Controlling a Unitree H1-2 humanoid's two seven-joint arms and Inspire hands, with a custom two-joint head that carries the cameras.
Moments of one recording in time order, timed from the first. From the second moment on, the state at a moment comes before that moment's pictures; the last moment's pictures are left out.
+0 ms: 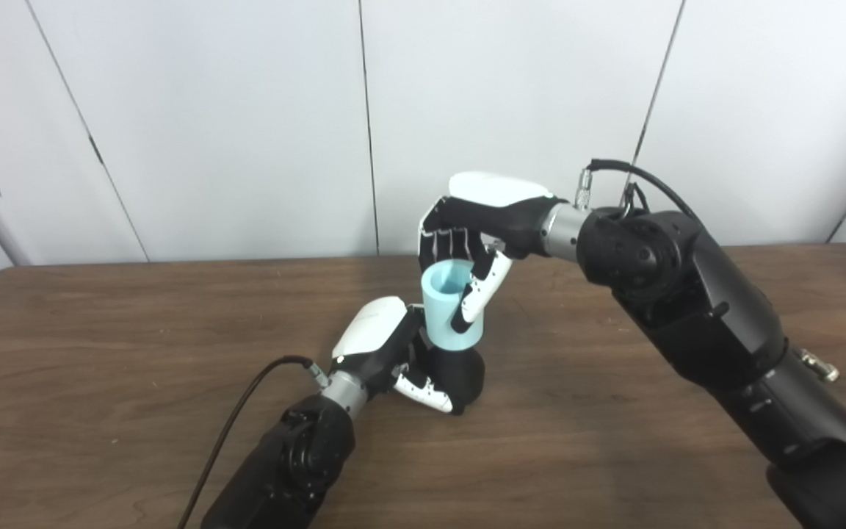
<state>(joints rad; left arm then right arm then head) -0.50 0.16 -0.44 0.24 0.64 0.08 -0.08 -0.90 -0.40 0.45 -0.08 -0.55 0.31 0.74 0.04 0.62</state>
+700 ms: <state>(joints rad) -0.50 0.16 -0.43 0.24 0.64 0.07 -0.09 -0.81 -0.39 0.38 -0.13 -0.52 0.32 0.66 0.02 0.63</state>
